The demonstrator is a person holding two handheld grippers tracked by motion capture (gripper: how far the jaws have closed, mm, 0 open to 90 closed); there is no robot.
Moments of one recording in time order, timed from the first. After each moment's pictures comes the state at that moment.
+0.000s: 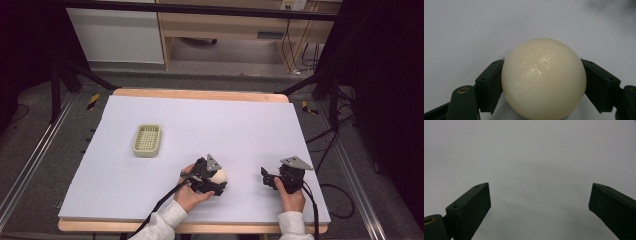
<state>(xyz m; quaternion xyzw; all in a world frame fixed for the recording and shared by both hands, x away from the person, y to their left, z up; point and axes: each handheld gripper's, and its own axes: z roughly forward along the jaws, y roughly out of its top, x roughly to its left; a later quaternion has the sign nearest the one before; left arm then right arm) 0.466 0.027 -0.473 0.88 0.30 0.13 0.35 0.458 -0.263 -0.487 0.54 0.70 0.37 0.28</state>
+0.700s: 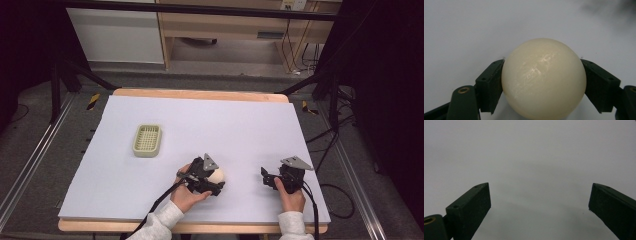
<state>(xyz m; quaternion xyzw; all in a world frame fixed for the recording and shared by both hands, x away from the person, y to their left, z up) 0.462 0.037 -0.463 0.87 0.30 0.12 0.36 0.458 -0.263 -0.487 0.54 0.70 0.37 0.28</state>
